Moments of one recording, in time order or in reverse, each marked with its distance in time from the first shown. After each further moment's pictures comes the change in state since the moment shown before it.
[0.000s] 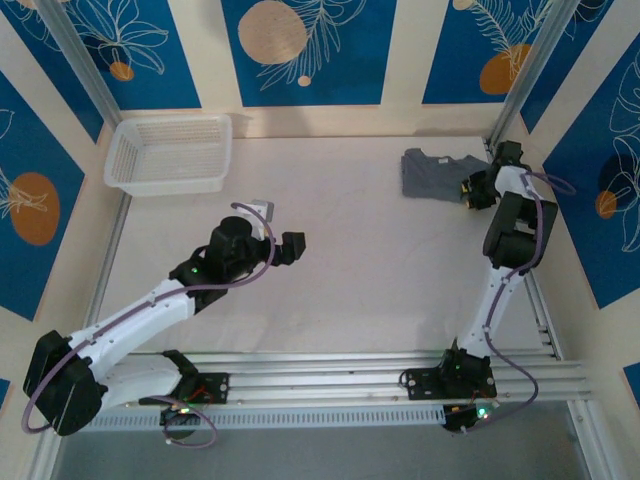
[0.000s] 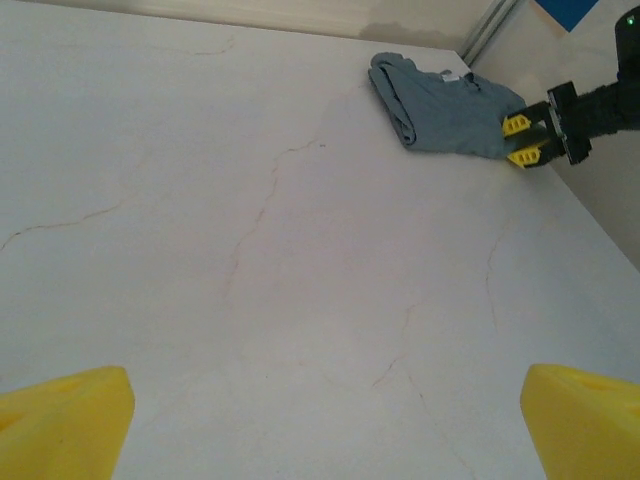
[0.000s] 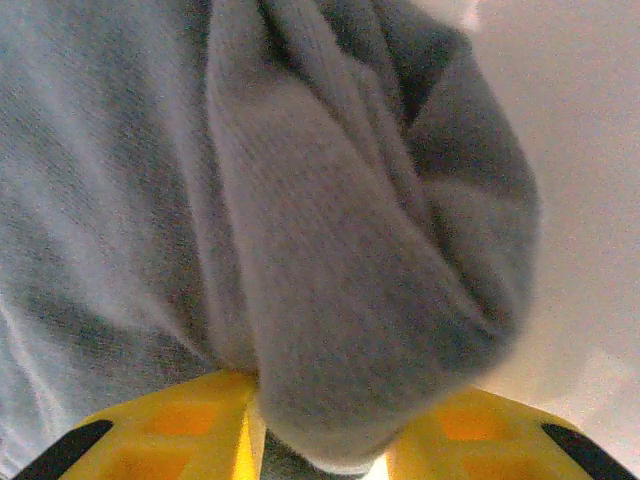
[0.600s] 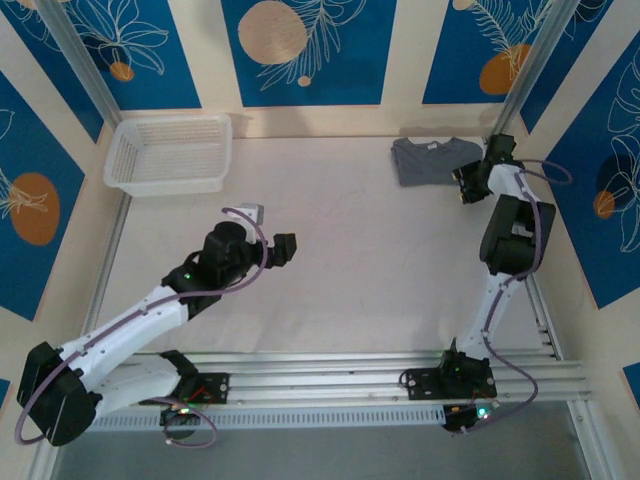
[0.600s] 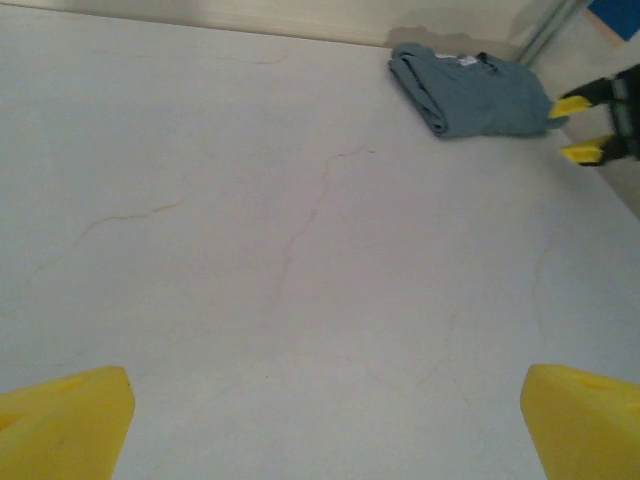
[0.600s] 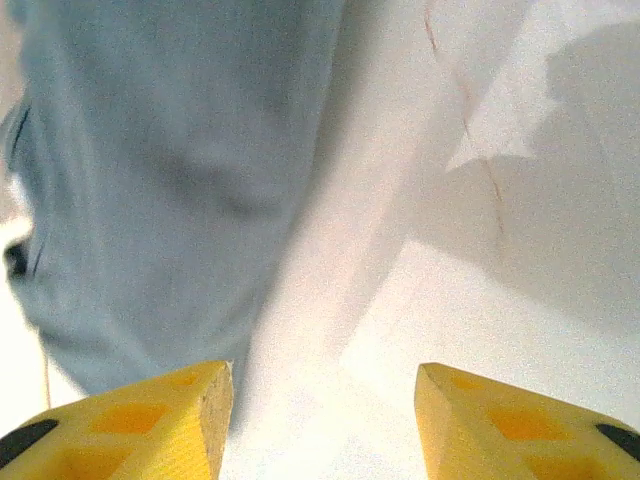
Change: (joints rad) left arm 0.006 -0.064 -0.031 -0.048 -0.113 0.011; right arm 0.056 -0.240 -0.254 0.138 -0.031 -0.050
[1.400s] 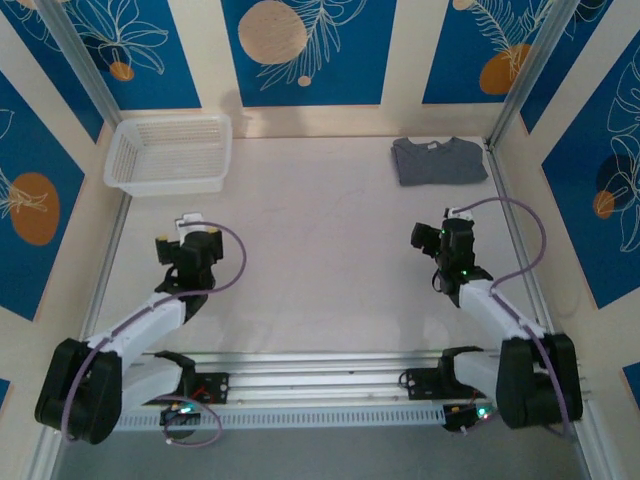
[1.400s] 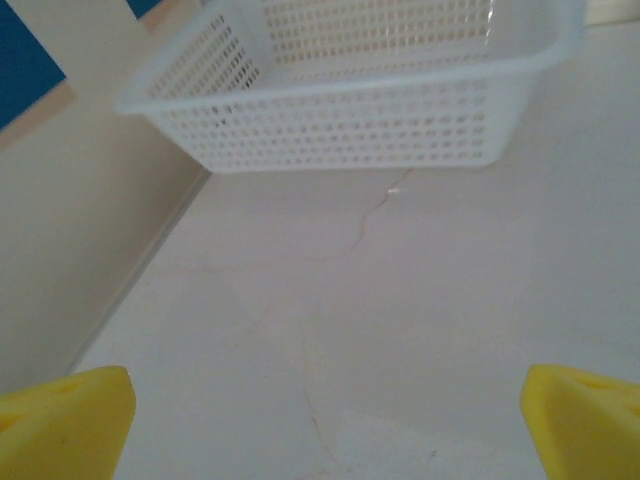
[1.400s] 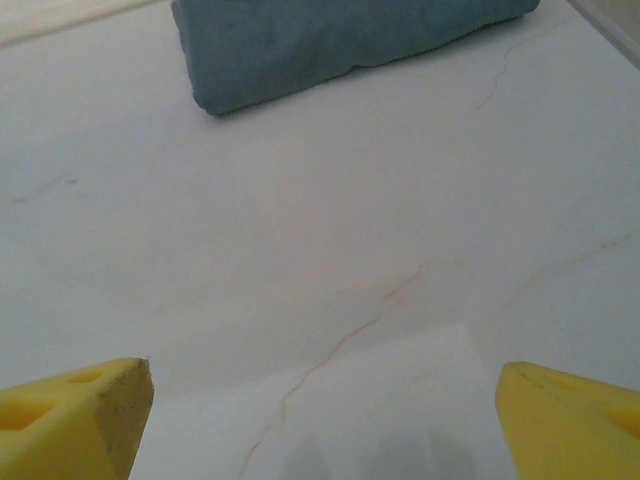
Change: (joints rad) left arm 0.396 0.076 -0.318 0.370 -0.501 0.361; right arm 0.359 -0.919 -1.166 0.686 0.455 -0.712
